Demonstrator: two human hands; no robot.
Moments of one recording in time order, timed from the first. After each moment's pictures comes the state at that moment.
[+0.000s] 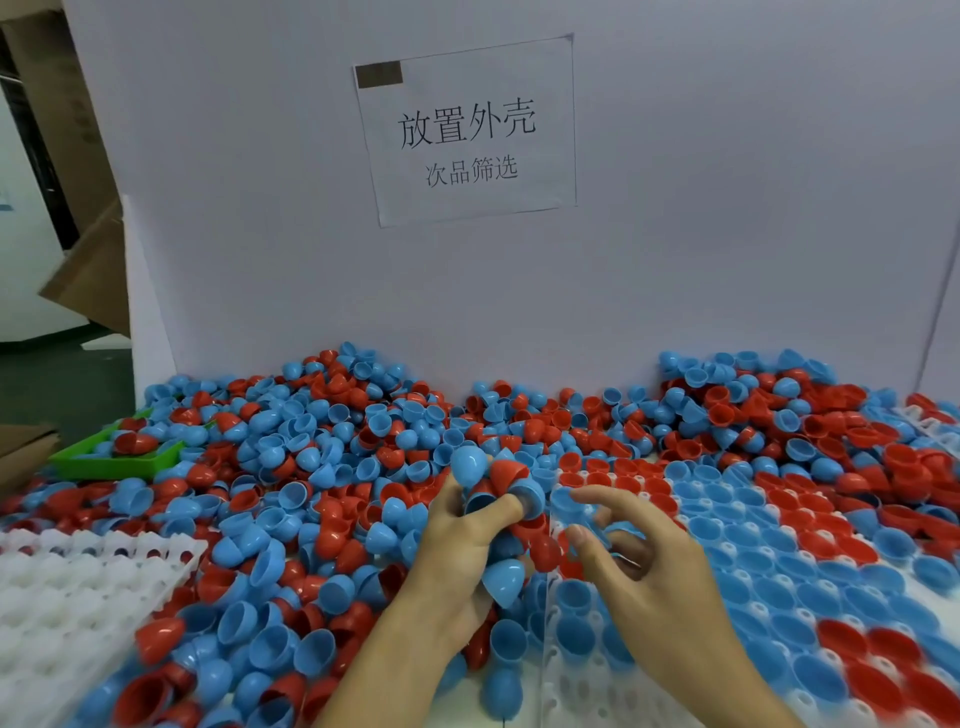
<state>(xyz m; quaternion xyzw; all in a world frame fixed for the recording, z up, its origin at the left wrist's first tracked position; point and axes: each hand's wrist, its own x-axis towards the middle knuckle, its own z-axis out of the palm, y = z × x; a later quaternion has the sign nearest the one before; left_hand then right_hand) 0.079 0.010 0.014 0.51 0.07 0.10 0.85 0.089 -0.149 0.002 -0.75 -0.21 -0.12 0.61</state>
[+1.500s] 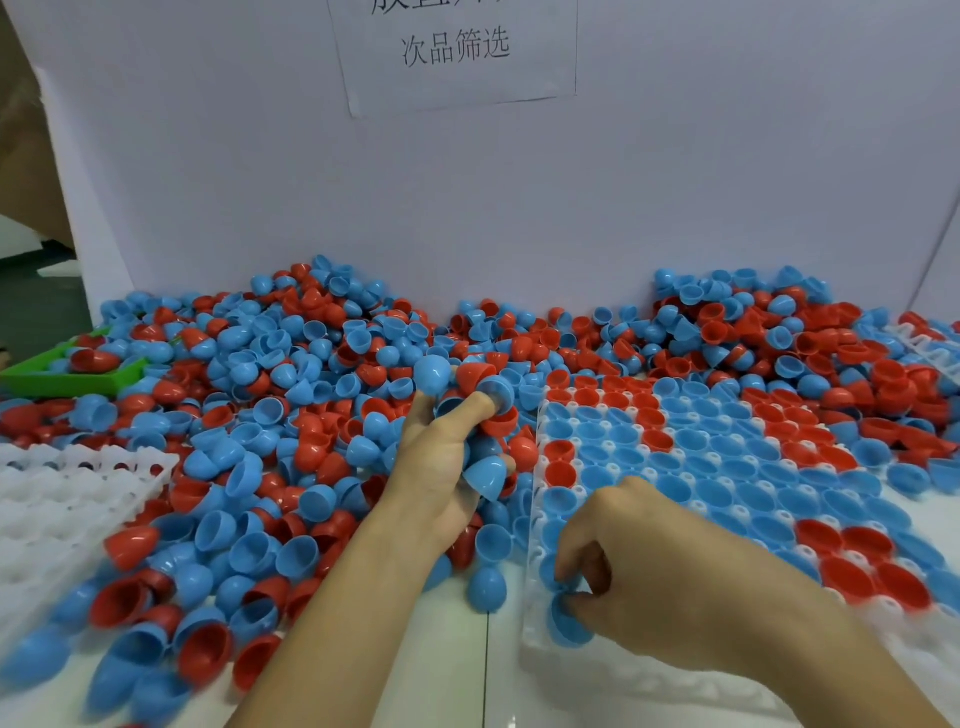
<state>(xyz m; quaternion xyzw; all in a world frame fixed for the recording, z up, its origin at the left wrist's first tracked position) 0.087 0.013 0.008 0.46 0.08 0.12 0.88 0.058 -0.166 0.032 -0.94 -0.30 0.10 0.16</state>
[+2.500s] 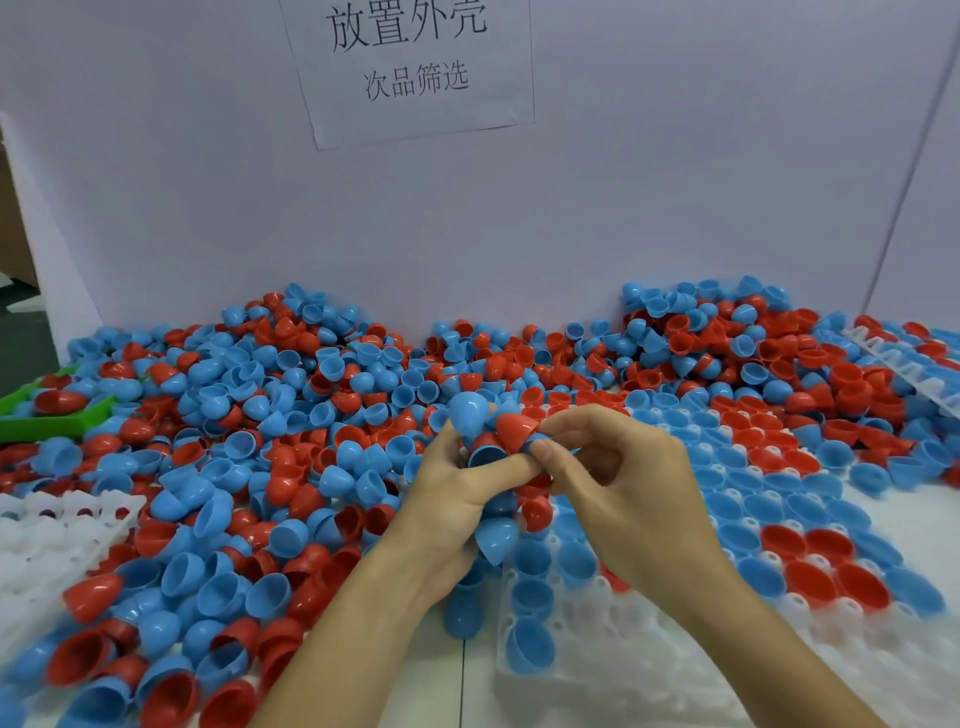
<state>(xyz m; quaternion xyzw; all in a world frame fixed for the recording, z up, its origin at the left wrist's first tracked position) 0.076 -0.010 0.009 0.56 -0.02 0.03 0.83 0.084 -0.159 0.022 -0.79 -0.23 -0.17 0.55</state>
